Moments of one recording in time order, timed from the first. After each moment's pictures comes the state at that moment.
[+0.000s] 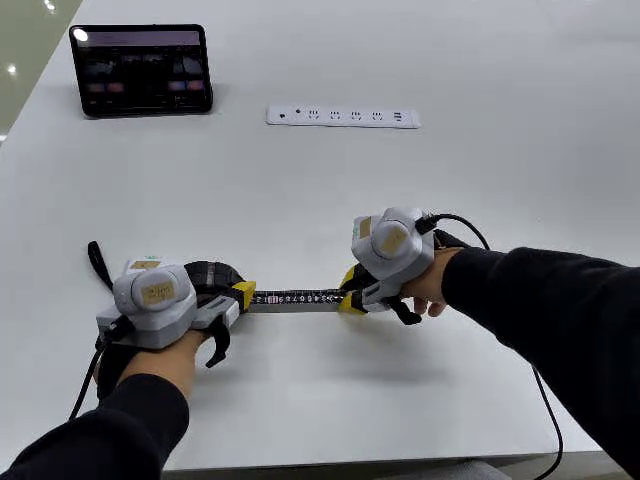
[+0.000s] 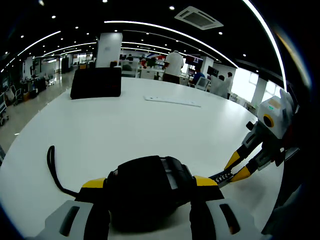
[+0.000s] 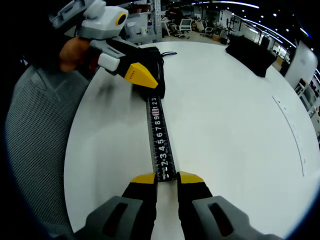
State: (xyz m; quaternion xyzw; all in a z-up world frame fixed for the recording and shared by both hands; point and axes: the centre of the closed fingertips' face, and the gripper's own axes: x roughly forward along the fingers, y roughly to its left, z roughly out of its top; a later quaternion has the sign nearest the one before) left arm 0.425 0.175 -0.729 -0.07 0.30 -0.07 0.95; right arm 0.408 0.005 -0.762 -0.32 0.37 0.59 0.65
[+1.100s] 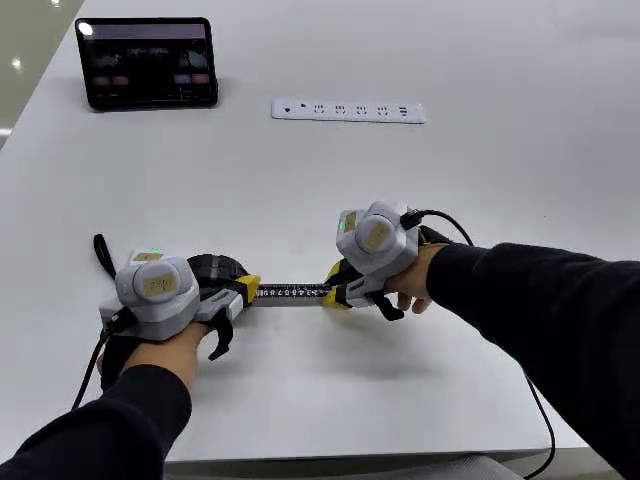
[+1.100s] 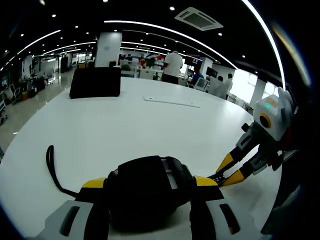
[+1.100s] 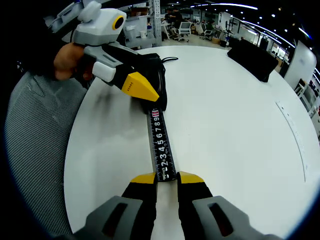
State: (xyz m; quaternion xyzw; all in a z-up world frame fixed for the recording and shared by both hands) left arm 0.422 0.175 -0.724 -0.08 0.30 -0.07 0.95; right arm 0.408 0.032 -0.760 -0.31 0.36 0.59 0.65
